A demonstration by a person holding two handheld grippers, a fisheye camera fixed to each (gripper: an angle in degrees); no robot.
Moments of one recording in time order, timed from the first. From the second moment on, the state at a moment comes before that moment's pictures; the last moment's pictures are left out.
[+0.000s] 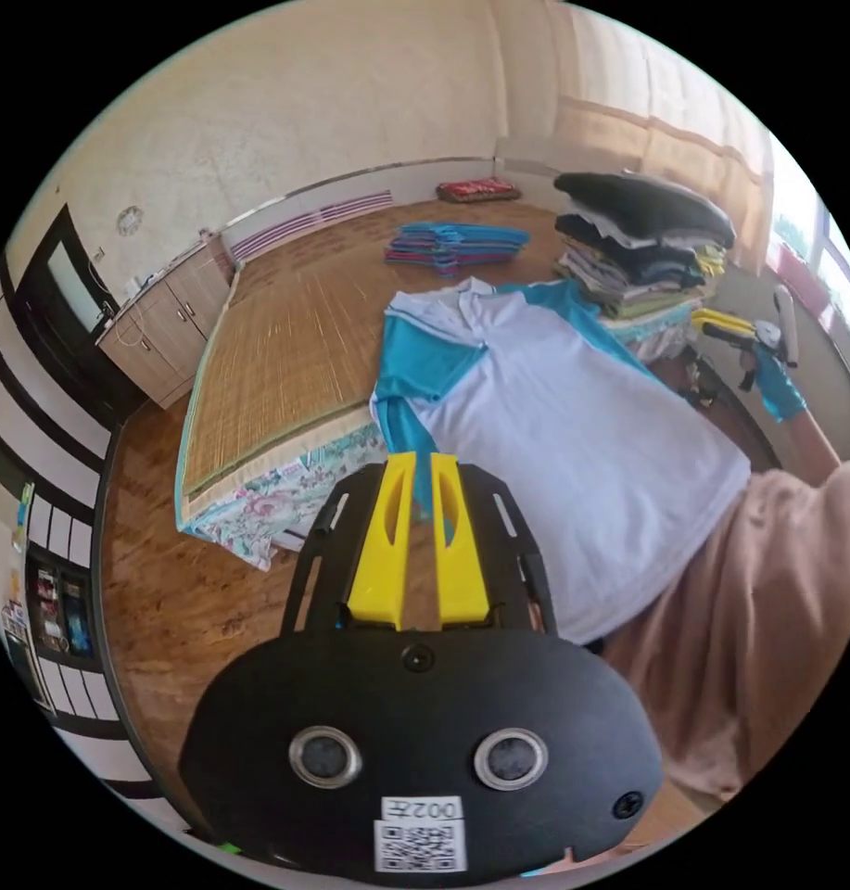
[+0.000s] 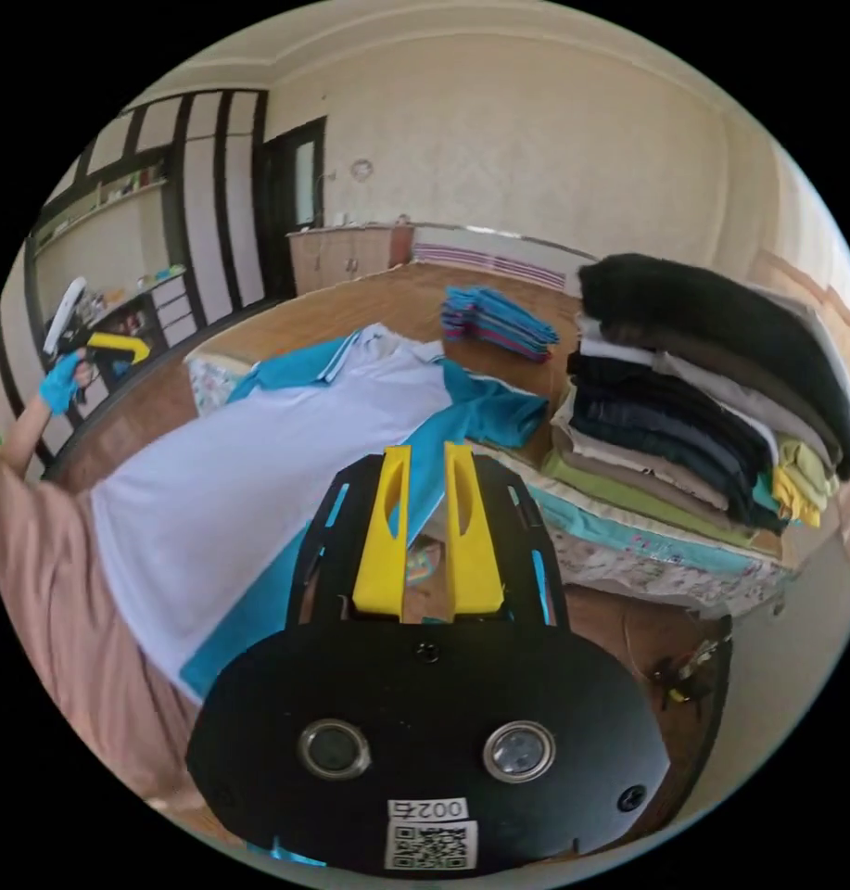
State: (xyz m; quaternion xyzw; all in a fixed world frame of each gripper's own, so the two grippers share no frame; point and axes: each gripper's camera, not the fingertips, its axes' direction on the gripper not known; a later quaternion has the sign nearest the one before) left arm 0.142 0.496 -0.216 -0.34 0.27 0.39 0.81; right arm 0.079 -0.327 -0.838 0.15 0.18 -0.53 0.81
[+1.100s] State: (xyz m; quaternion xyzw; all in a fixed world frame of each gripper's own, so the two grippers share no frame) left arm 0.739 0.676 -0.012 -0.37 0.42 0.50 0.66; right arm 0.053 -0.645 -0.667 0.25 0.26 -0.20 0.91
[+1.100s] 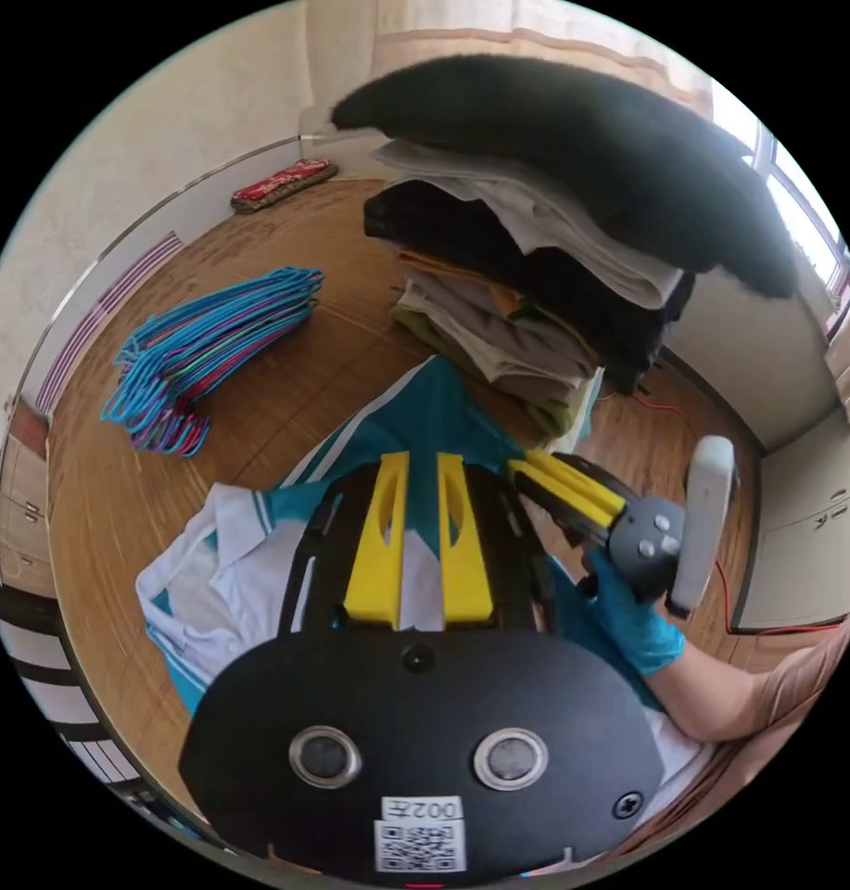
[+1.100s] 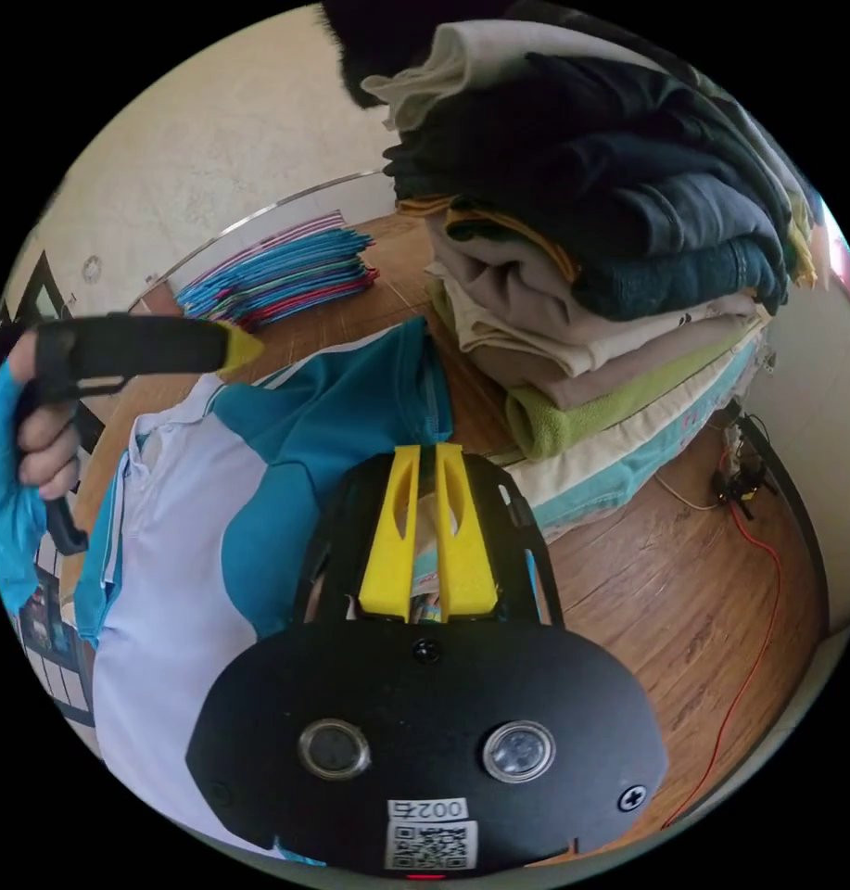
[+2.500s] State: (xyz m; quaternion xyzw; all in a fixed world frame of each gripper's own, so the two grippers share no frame) left arm 0.751 0.671 0.084 -0.34 0.32 0.36 0.81; right arm -0.058 -0.555 -0.659 0.10 0.12 -0.61 0.77
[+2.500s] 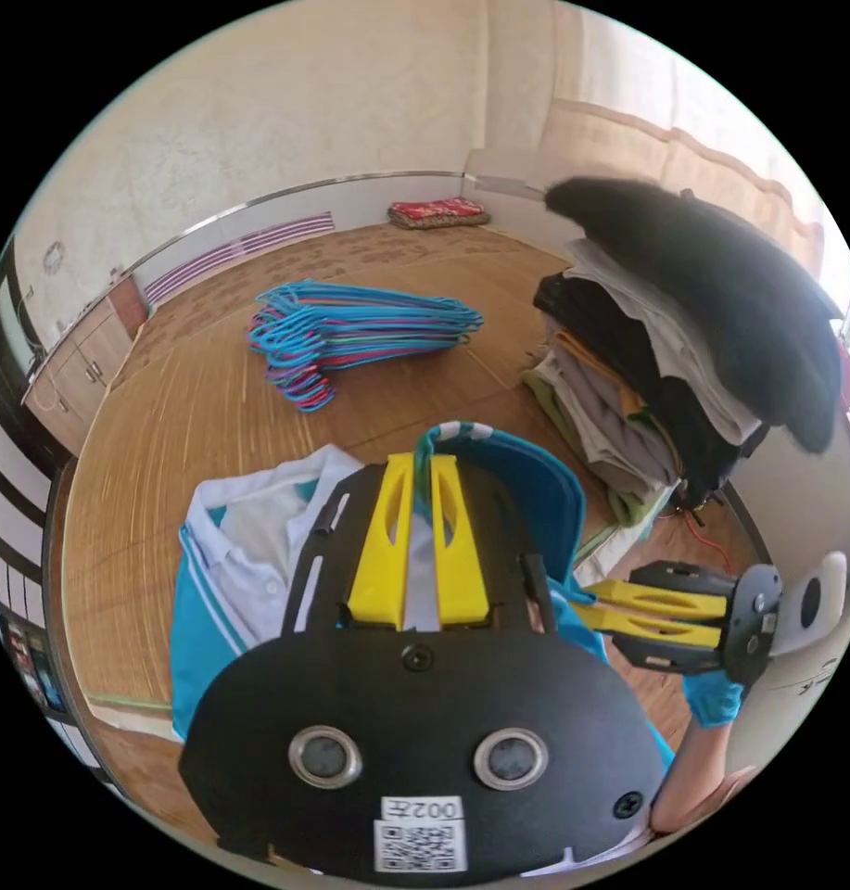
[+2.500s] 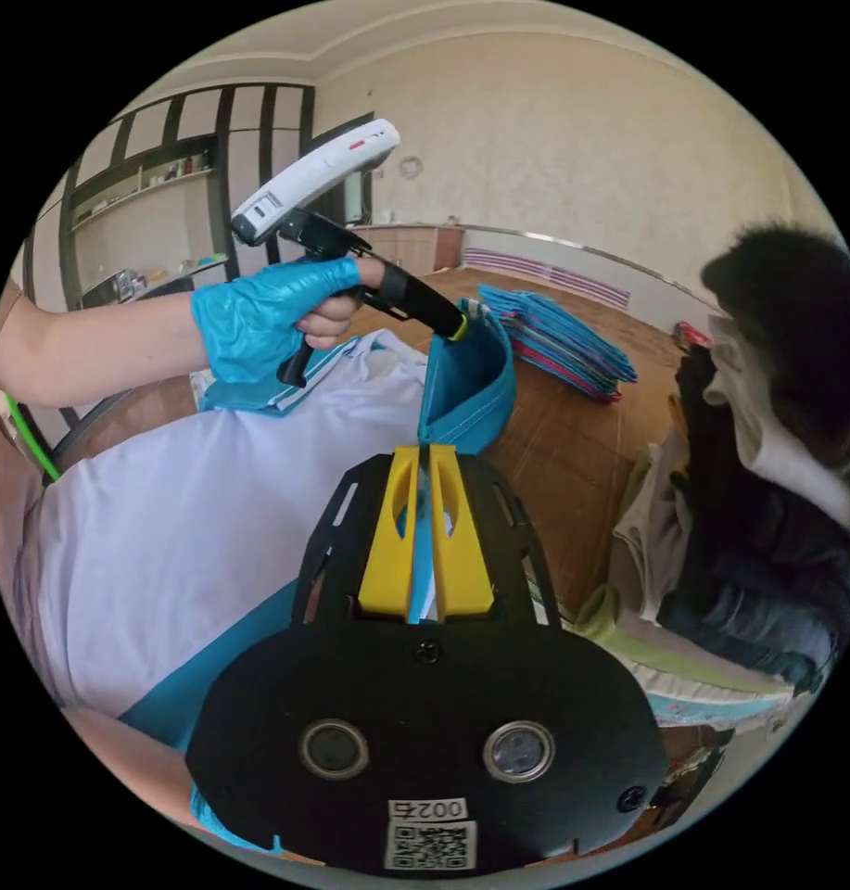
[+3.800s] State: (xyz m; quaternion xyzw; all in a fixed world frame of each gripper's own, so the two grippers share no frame) left arm 0.570 0.707 0.109 -0.34 0.30 0.48 0.75; right arm -0.101 -0.467 -0.549 -0.03 0.23 -0.64 0.73
